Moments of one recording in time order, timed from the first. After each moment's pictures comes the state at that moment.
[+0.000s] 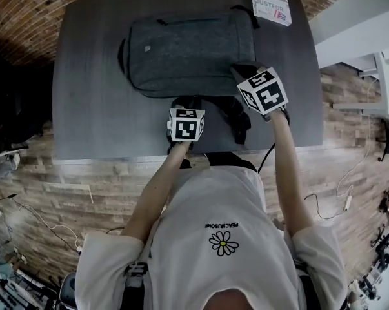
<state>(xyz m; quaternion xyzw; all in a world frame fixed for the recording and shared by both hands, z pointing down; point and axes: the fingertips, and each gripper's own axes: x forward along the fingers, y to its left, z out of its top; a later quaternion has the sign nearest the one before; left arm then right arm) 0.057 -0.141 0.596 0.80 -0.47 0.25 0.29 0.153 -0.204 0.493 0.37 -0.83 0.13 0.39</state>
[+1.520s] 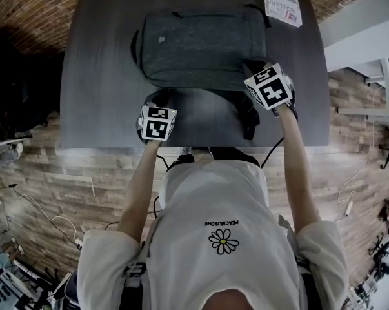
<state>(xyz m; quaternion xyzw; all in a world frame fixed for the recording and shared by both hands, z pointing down) -0.061 -0.132 0.588 0.81 -0.47 0.31 0.19 0.154 -0.204 0.495 0.38 -0.81 0.08 0.45</state>
